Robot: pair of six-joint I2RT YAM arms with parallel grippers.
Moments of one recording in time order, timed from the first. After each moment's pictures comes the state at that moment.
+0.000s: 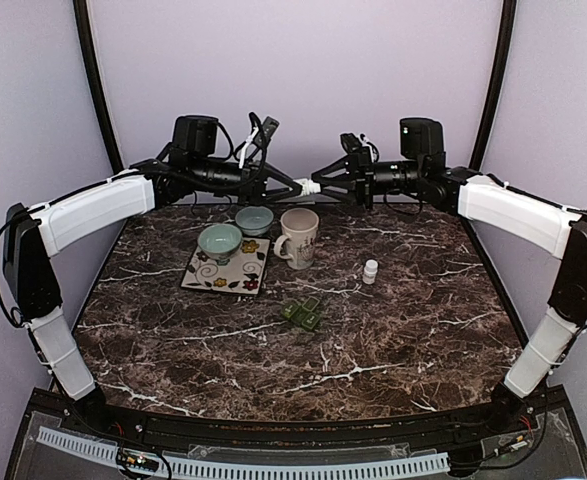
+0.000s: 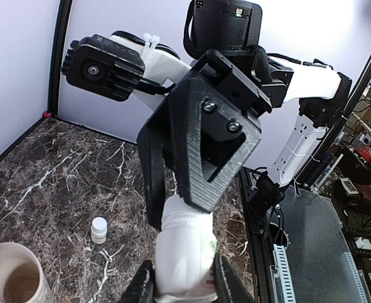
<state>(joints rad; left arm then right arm) -0.60 1.76 1.62 -0.17 0.92 -0.08 0.57 1.66 1.46 -0.02 -0.95 1.05</state>
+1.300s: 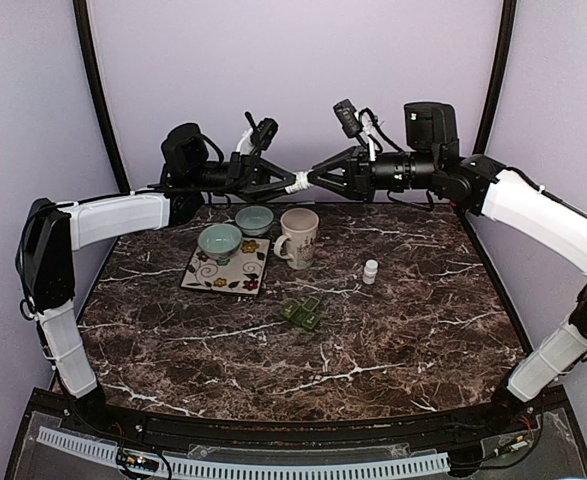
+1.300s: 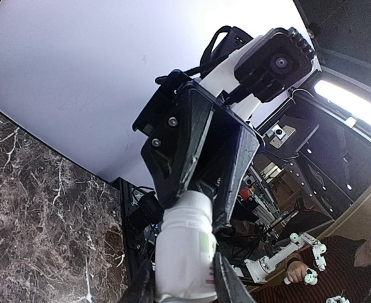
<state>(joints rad) -0.56 1.85 1.49 0.61 1.29 -1.03 0.70 1.51 1.51 -0.24 -0.60 0.00</state>
